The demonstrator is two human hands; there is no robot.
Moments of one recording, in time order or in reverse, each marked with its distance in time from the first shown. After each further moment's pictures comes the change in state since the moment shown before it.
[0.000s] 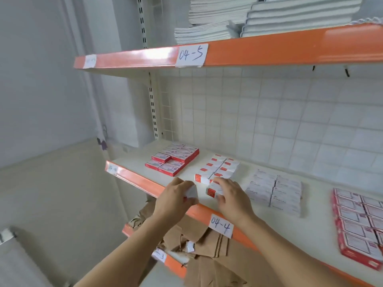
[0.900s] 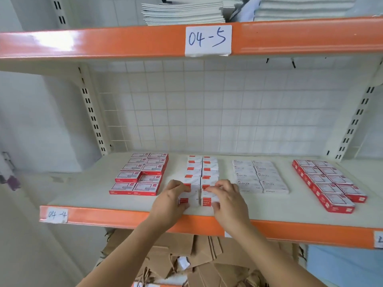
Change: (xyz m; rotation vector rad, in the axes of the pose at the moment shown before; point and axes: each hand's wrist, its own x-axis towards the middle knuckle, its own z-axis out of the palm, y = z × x) left_hand 0.086 -0.064 0.022 -0.217 -0.217 0.475; right_hand 0.006 -0.037 0.045 -0.248 0.223 0.391
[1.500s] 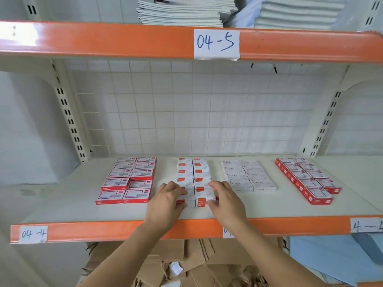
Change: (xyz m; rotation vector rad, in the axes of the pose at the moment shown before) left_hand 0.013 -0.011 0.004 0.115 0.041 0.135; right_hand 0.005 -0.003 -0.001 0.060 -0.006 0.209
